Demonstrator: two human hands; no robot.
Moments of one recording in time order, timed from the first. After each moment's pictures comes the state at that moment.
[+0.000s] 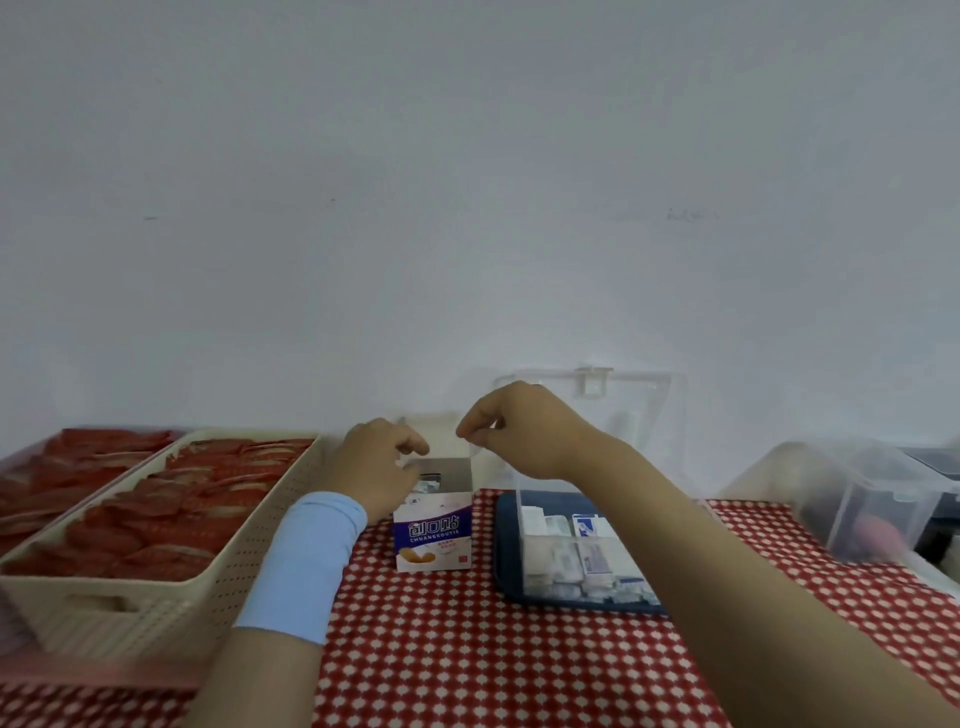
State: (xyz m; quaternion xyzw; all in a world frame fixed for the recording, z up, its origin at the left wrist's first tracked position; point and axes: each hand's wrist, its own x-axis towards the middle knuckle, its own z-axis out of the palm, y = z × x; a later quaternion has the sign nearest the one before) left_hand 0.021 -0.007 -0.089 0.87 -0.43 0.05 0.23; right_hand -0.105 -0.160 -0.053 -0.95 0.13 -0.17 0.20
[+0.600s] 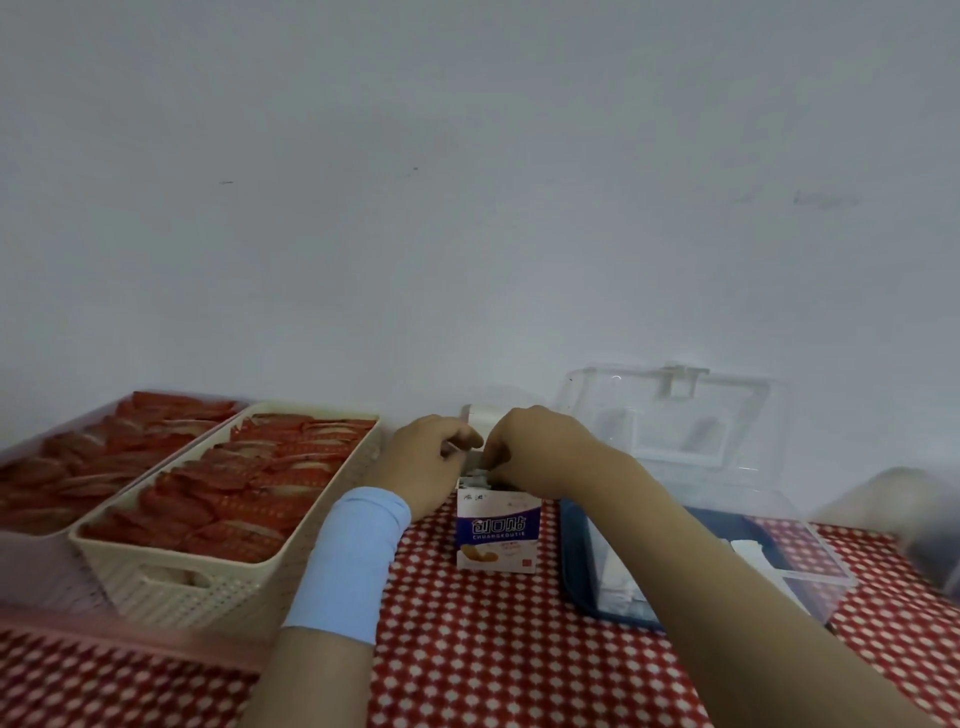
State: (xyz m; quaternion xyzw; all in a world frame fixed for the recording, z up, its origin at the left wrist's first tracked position) left_hand 0.048 0.006 -0.103 0.84 -0.44 0.02 0.32; right_hand -0.037 -0.132 -0.080 -0.99 0.14 -0.04 0.06
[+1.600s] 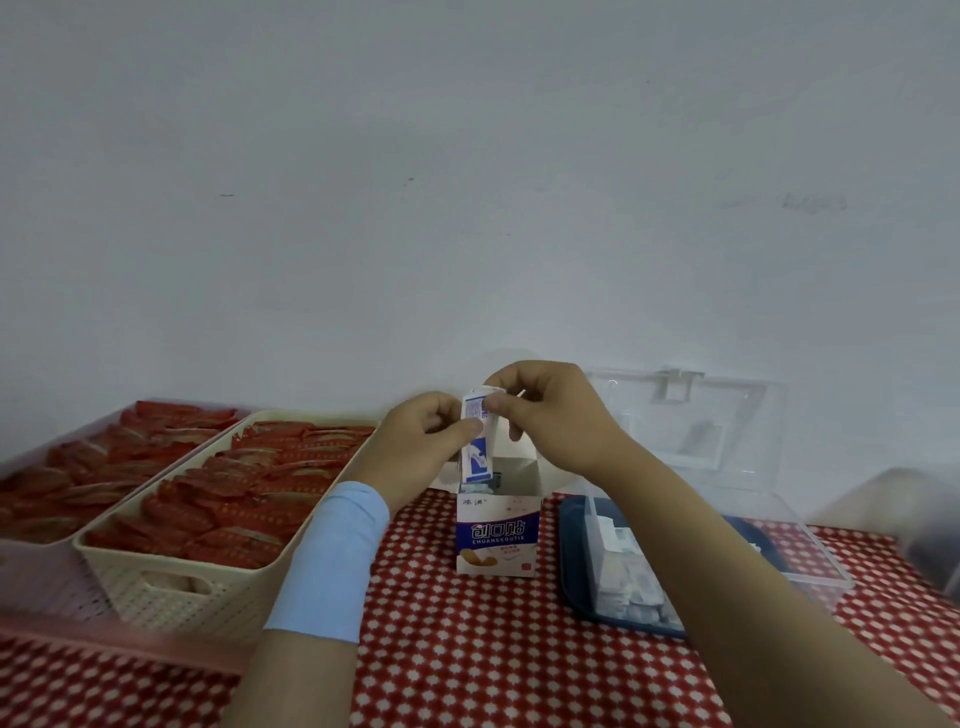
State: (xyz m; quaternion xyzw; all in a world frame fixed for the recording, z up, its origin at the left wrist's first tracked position) left_hand 0.049 0.007 -0.093 0.71 -0.38 -0.13 0.58; right_hand -0.056 -0.136 -0.061 -0.85 0.06 -0.30 0.43
